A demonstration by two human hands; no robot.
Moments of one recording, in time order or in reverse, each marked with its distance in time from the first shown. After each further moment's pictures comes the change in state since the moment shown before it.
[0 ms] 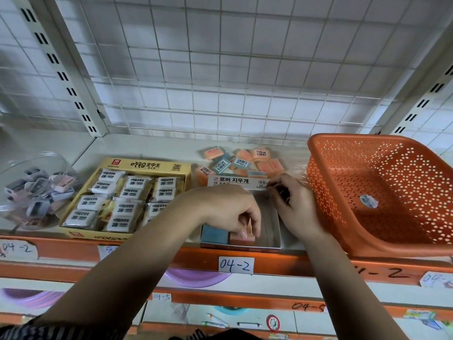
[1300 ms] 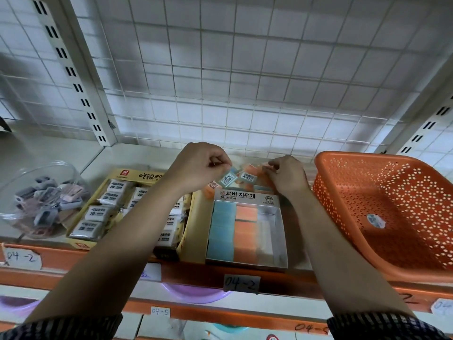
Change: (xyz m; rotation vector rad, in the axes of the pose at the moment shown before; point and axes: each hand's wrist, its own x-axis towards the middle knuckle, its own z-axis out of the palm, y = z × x) left_hand -0.011 -0.070 -0.038 -0.258 0.871 -0.207; right_hand 0.109 0.025 0.024 -0.514 -0.184 0.274
